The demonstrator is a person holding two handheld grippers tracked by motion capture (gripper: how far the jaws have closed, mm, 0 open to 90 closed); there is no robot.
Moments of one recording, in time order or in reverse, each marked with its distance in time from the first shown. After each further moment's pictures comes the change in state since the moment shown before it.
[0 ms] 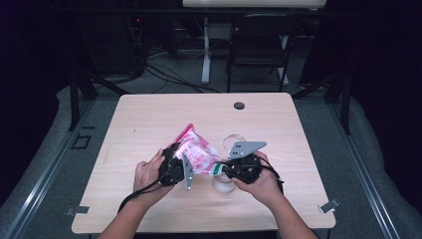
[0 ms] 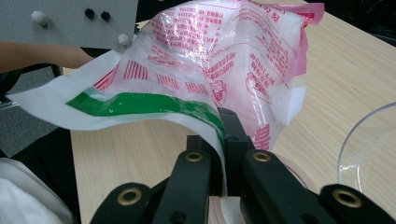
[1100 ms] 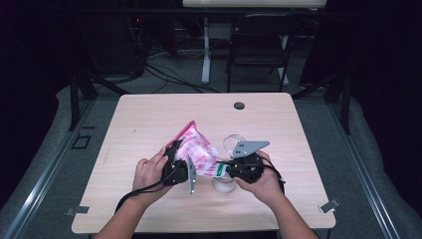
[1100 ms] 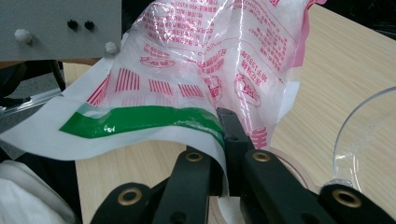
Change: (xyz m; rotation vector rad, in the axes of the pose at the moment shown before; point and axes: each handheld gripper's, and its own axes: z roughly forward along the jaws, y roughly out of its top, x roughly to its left) left arm 0.000 0.009 -0.004 0.002 0.078 0.136; right arm -0.005 -0.005 -0.002 -0.012 0.006 0.031
